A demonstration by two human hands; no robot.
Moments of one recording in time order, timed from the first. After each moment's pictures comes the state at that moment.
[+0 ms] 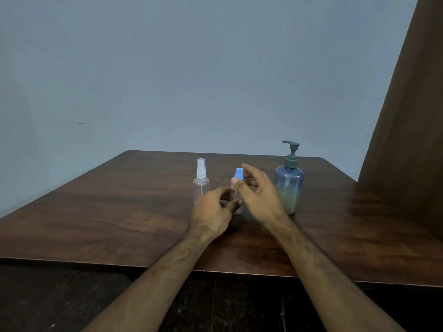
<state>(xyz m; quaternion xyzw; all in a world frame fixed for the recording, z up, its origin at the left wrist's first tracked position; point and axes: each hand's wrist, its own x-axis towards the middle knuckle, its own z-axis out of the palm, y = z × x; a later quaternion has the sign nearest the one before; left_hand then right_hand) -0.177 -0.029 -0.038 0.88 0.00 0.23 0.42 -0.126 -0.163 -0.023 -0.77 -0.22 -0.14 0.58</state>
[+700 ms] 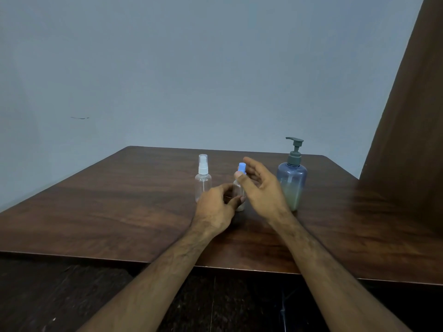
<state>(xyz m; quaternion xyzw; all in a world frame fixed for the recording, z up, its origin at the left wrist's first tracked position) -0.172 -0.029 -0.040 0.87 -0.02 0.22 0.44 -0.129 -0.164 -0.020 -0.74 -0.23 -0.14 0.61</state>
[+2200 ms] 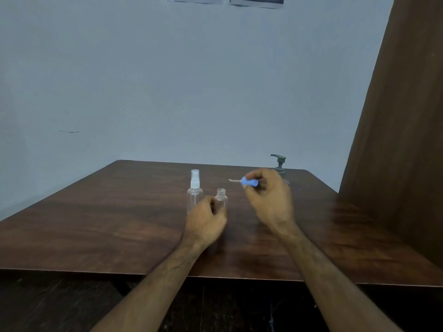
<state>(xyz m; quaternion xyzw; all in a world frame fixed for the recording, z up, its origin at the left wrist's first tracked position) -0.184 -0.034 -0.033 0.86 0.08 0.22 0.46 -0.158 -0.188 0.009 -0.77 -0.19 -0.31 0.53</state>
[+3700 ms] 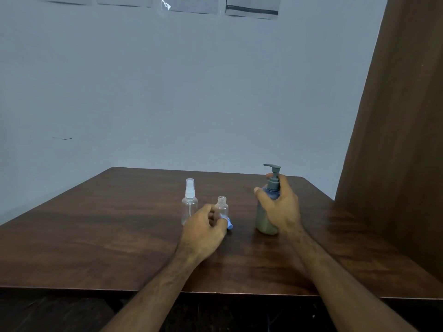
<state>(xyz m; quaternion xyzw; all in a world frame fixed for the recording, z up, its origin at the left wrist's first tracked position) -0.183 -0.035 -0.035 0.83 0.01 0.22 0.52 -0.100 -0.224 -0.006 -0.78 -0.12 -0.27 0.55</state>
